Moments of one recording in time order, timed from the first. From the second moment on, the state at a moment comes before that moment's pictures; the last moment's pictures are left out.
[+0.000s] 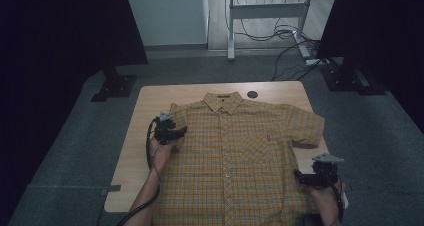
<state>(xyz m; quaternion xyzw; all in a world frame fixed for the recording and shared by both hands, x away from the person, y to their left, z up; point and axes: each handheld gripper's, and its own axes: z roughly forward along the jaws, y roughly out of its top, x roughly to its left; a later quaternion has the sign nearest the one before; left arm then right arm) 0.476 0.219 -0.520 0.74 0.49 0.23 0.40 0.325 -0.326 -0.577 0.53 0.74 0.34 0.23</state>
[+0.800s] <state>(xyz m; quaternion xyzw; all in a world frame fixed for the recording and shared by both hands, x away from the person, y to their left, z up) 0.473 0.275 -0.541 0.71 0.57 0.27 0.33 0.325 -0.326 -0.577 0.53 0.74 0.34 0.23</state>
